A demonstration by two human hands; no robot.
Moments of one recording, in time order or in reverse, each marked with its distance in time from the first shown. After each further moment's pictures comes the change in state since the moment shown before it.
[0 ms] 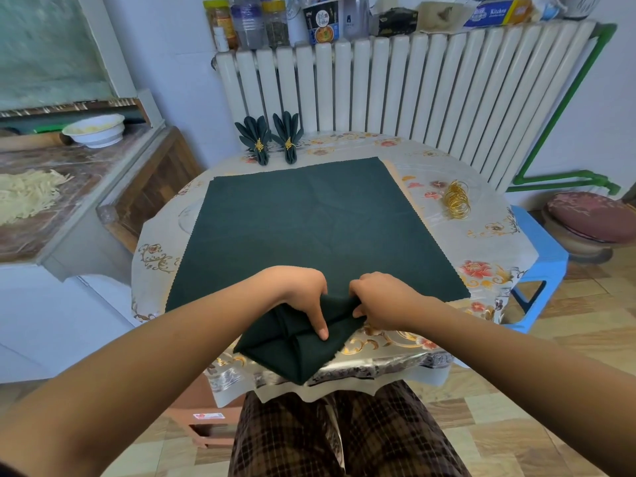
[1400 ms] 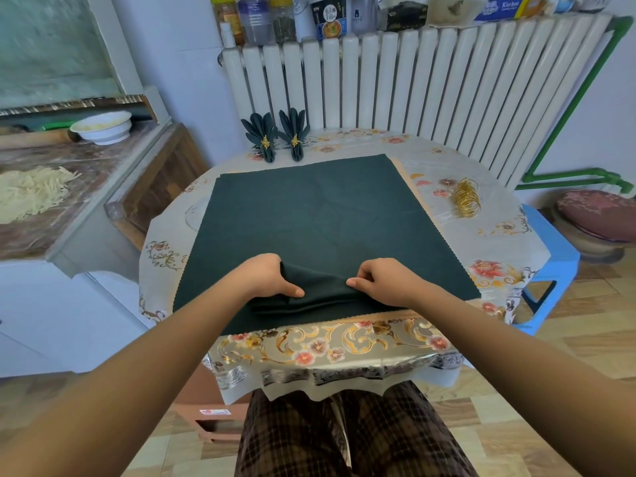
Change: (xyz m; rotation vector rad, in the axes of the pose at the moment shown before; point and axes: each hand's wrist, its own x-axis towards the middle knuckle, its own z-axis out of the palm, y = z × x) left_hand -0.004 -0.064 0.012 -0.287 0.339 -0.296; right_hand 0.030 0.021 0.005 0.421 0.064 0.148
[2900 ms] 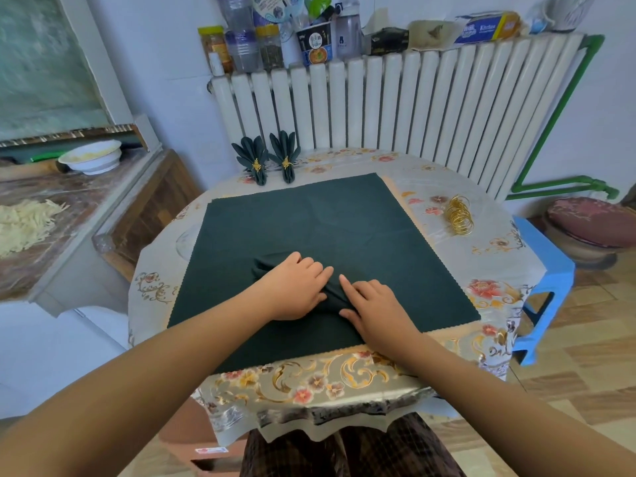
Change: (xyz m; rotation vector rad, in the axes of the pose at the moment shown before) left_hand 0.034 0.034 0.002 0.890 0.436 0.736; right_hand 0.007 0.012 0.047 -0.339 0.556 -0.265
